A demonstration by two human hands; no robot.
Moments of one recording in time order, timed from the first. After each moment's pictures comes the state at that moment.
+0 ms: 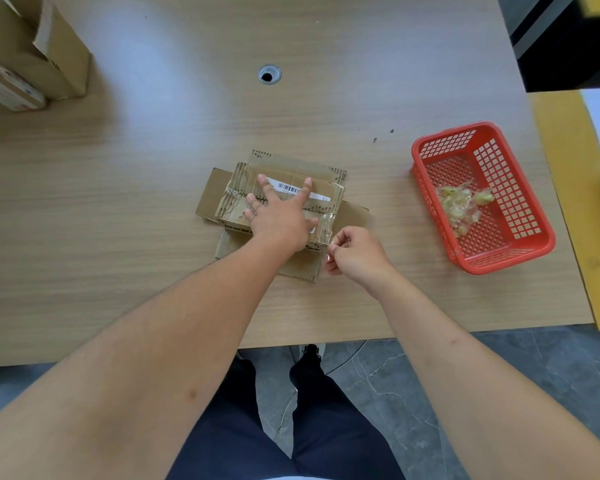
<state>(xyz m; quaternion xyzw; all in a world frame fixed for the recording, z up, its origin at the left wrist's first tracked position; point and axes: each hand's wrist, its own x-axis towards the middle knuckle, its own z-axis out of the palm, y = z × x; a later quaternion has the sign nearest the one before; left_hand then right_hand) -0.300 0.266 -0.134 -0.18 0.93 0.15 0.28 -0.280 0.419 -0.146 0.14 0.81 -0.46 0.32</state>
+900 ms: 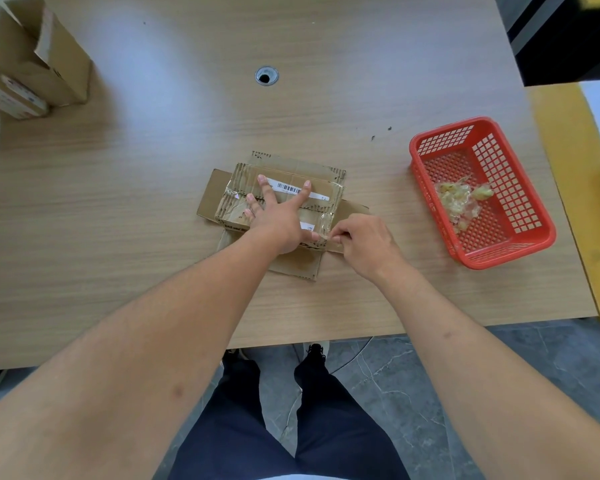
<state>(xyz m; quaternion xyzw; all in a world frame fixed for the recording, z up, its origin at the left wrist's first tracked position) -0.300 0.257 -0.132 -0.16 0.91 0.19 0.33 -0.296 0.436 -0.148 -0.14 0.94 -0.26 0.19</state>
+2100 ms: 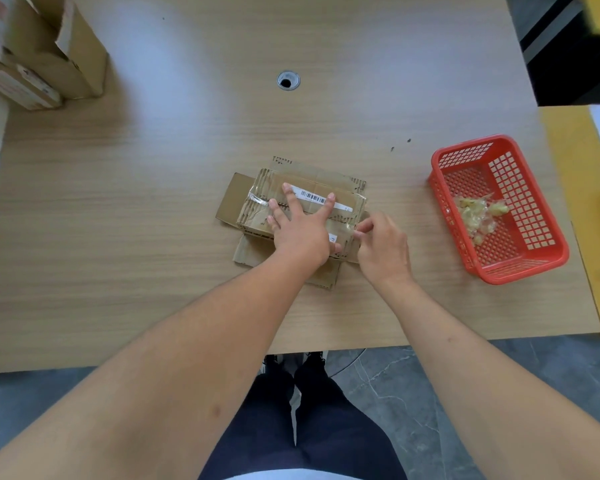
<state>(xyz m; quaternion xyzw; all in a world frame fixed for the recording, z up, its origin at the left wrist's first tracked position) -0.290 0.258 -0.136 -0.15 0.92 0.19 0.31 -0.292 0.410 -0.161 0.00 0.94 -0.33 0.08</state>
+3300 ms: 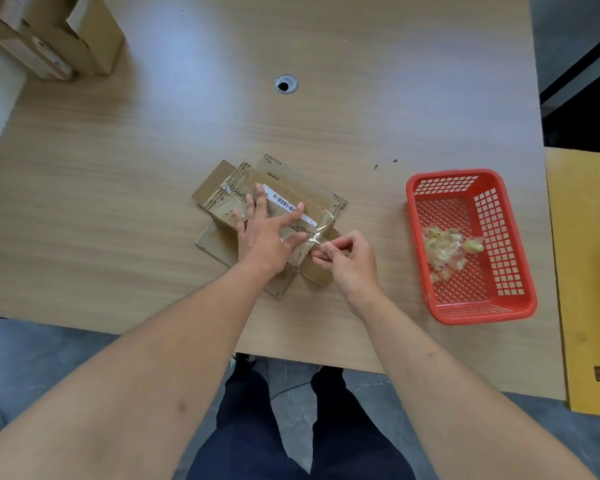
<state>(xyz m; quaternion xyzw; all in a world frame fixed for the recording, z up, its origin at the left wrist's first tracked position) -0.285 0.286 -0.168 -0.24 0.92 0.28 0.10 -0.312 0.449 -0.156 0.16 0.69 -0.65 0.27</state>
